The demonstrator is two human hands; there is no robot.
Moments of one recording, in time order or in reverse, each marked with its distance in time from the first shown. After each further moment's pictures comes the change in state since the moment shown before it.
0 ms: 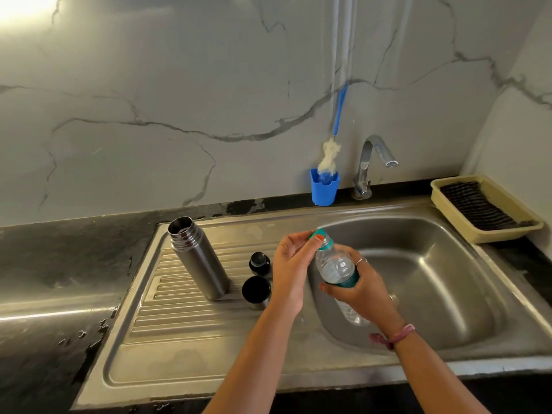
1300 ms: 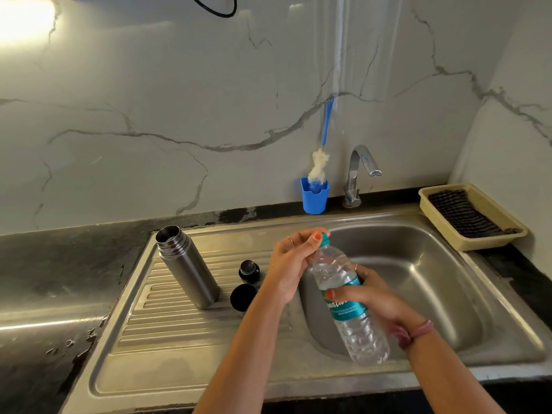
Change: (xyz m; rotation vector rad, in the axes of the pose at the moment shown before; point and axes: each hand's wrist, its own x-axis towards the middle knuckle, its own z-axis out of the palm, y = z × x) left_hand 0.010 0.014 0.020 0.097 -0.305 -0.045; right_hand -0.004 -0.018 -0.052 0.457 -0.370 0.246
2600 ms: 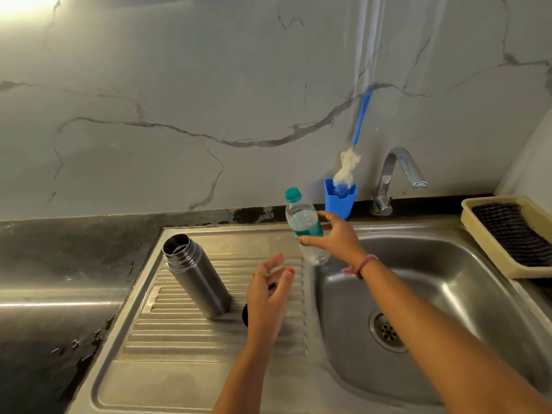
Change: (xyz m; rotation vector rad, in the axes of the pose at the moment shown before) left_hand 0.000 -0.035 -0.071 0.472 0.542 0.154; right_hand 0.189 -0.019 0.016 -0.538 0.213 -0.237
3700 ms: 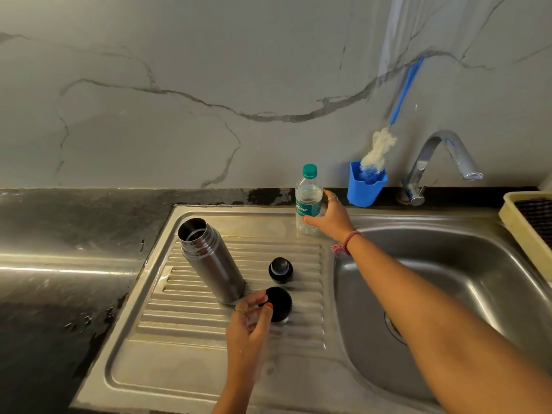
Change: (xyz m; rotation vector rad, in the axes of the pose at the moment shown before) left_hand -0.025 -0.072 -0.062 -0.072 0.191 -0.170; right_hand 0.065 0.014 0.062 -0.004 -0.007 0.108
